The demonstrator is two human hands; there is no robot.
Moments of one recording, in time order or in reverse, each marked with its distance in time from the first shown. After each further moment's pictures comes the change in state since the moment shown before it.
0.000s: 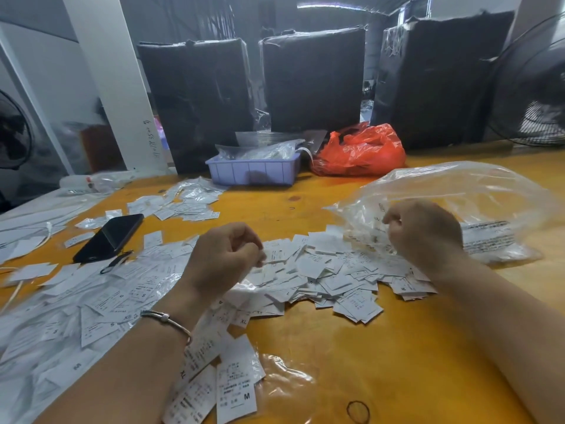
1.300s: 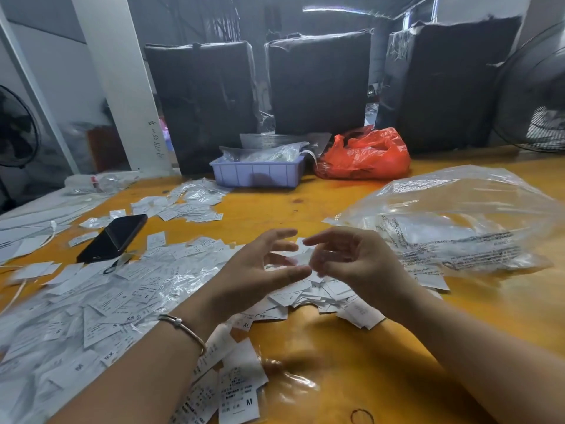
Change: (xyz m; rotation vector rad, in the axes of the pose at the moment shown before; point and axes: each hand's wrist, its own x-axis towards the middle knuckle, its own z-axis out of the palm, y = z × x) left_hand -0.005 0.012 0.018 -0.145 -0.346 -0.059; right_hand -0.042 -0.063 0.010 1.087 -0.420 -0.144
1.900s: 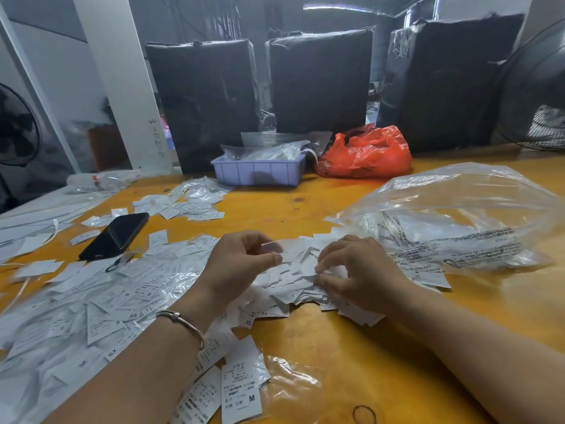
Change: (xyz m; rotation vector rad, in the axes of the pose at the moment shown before) left_hand 0.002 -0.008 -0.009 -0.059 0.296 -0.090; right_hand 0.008 0.022 -0.005 -0.873 -0.129 -0.042
